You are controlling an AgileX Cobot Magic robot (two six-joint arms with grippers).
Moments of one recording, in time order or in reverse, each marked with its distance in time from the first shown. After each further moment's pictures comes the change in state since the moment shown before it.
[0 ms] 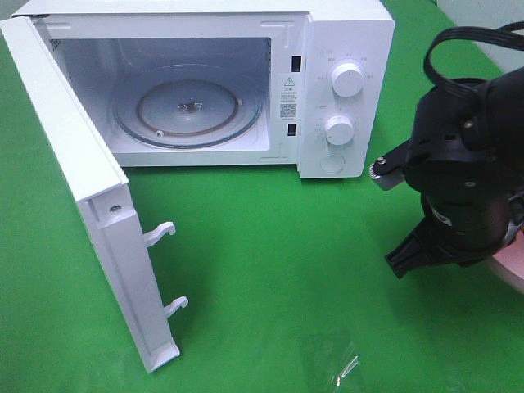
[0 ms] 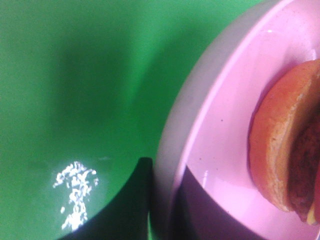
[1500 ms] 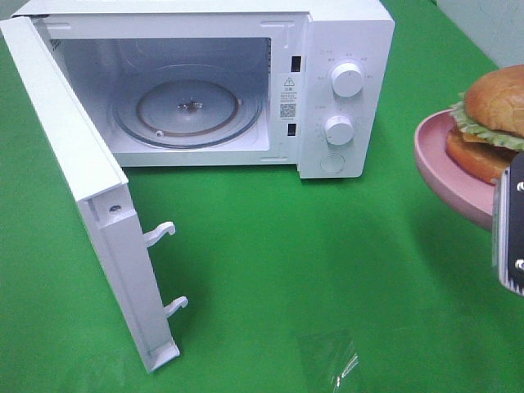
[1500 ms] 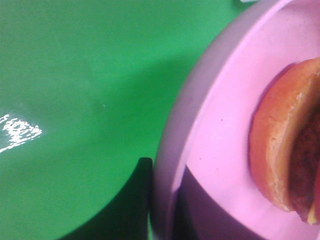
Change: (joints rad) left arm 0.000 0.000 0.000 0.000 0.000 0.000; right arm 0.001 -0.784 0.324 0.116 -0.191 -1.178
